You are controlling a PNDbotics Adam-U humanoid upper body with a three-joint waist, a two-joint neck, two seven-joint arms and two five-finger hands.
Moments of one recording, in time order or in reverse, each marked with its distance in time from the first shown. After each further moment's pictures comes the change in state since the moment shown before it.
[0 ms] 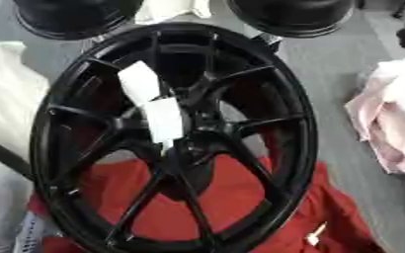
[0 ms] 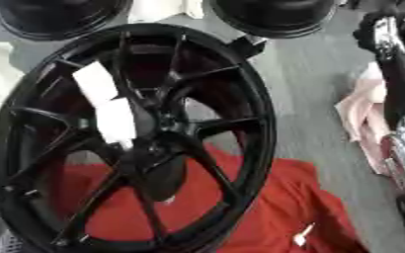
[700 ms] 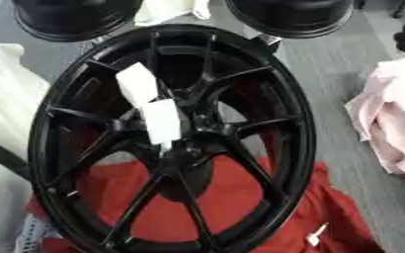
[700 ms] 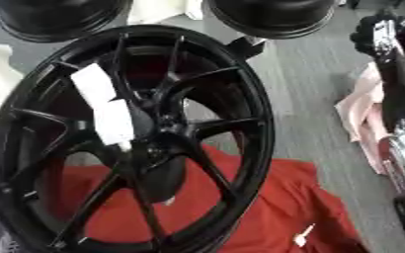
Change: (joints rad) left arm -0.073 0.125 -0.006 -0.011 -0.048 0.009 -0.020; right arm 0.004 0.003 0.000 0.000 0.001 0.001 0.003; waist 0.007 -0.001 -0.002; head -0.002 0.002
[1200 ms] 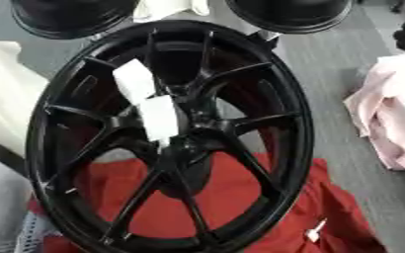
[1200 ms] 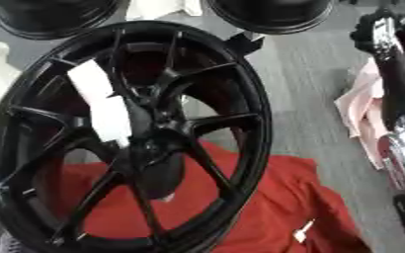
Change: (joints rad) left arm -0.173 0.312 -0.069 -0.003 -0.112 0.026 -0.151; right arm 0.014 -0.008 0.003 0.000 0.003 0.002 0.002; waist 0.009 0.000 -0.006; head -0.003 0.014
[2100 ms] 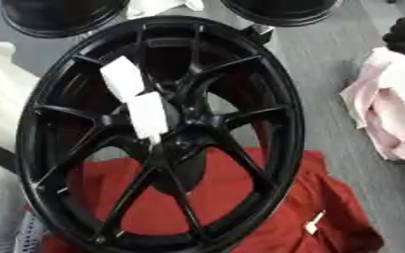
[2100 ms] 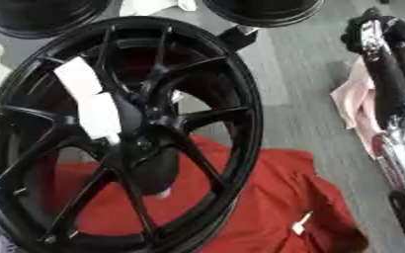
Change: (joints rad) left arm -0.468 0.267 -0.273 0.094 -0.128 -0.054 -0.701; right arm 0.027 -0.019 0.010 0.000 0.007 0.011 0.006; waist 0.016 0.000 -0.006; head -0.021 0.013
